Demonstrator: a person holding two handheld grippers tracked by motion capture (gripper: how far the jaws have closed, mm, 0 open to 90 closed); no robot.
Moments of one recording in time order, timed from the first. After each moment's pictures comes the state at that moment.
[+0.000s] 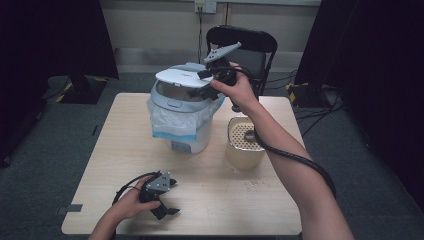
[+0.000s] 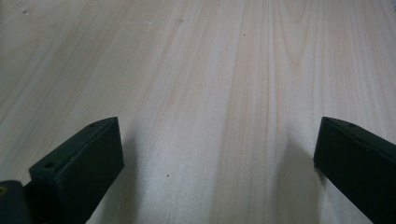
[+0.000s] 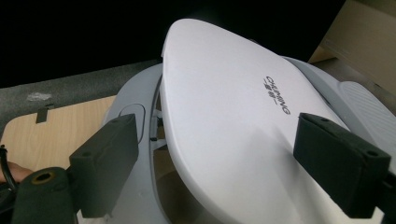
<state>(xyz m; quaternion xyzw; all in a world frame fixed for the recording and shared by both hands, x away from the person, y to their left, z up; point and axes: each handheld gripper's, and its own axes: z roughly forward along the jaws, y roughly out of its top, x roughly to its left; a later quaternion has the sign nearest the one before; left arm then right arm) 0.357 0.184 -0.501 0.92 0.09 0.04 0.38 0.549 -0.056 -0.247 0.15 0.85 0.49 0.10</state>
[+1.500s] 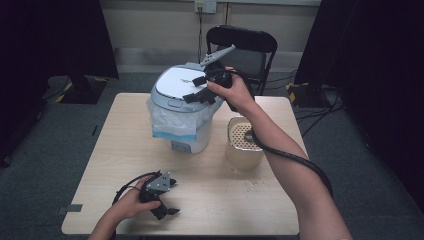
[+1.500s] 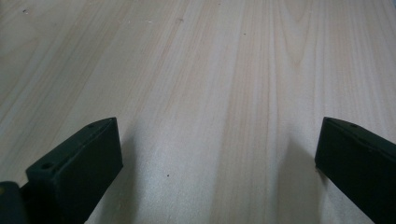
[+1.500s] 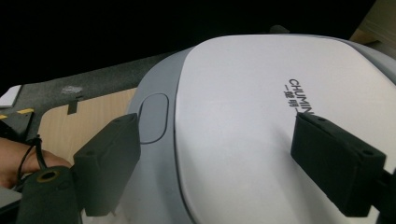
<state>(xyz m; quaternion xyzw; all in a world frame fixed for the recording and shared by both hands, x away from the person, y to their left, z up) 0.357 0.183 -0.502 0.92 0.09 0.03 0.39 0.552 -0.047 -0.258 0.14 0.86 0.48 0.04</state>
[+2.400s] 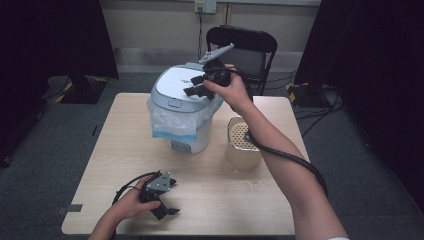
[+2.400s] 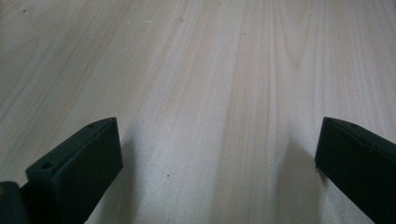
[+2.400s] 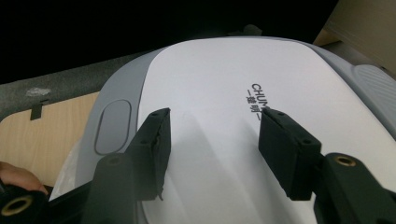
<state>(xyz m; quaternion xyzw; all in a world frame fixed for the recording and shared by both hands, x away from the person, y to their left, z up) 0.357 0.183 -0.502 0.92 0.10 0.04 0.39 0.560 -0.044 -0.257 0.16 0.86 0.47 0.09</state>
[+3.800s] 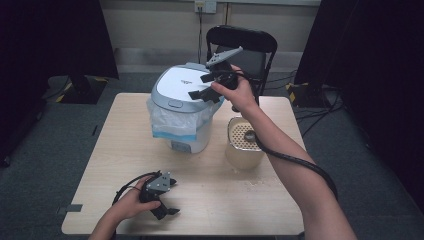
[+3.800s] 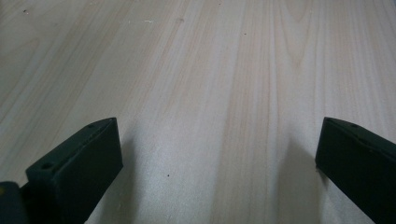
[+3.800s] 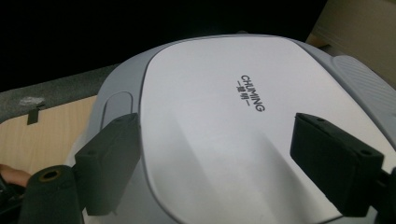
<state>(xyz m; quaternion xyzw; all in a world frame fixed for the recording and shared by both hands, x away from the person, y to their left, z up) 0.357 0.183 -0.502 0.92 0.10 0.04 0.39 0.548 -0.062 -0.257 0.18 0.85 0.48 0.10</state>
